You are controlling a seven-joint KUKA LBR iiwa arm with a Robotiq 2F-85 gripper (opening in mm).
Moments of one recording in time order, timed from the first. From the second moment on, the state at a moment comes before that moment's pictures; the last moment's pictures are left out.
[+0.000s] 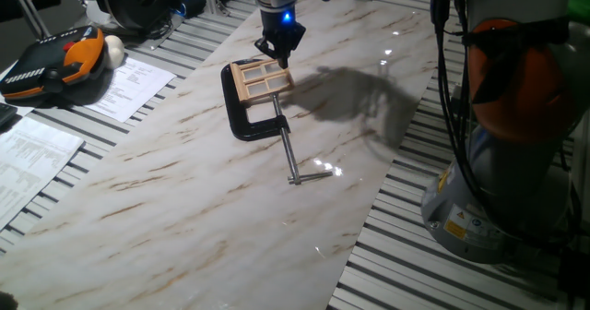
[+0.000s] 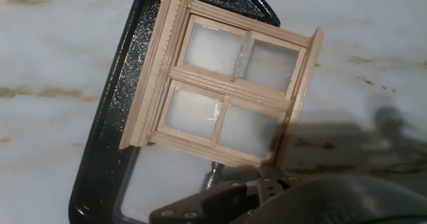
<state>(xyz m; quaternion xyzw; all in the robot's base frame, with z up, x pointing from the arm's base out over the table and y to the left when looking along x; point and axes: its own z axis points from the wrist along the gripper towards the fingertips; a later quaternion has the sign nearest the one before) 0.512 -0.156 0.115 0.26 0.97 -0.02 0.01</state>
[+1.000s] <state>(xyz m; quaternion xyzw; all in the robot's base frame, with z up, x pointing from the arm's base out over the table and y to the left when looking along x) 0.512 -0.156 0.114 0.27 0.96 -0.03 0.00</state>
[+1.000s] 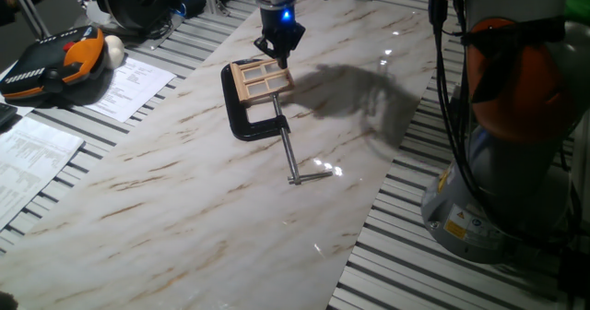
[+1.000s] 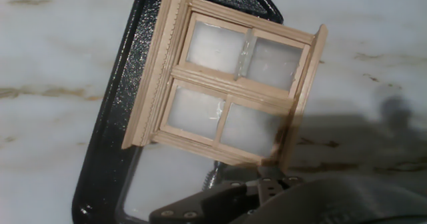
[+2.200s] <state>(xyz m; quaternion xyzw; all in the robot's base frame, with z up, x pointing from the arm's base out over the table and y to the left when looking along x) 0.518 -0.167 0.102 0.26 0.96 -0.08 0.06</state>
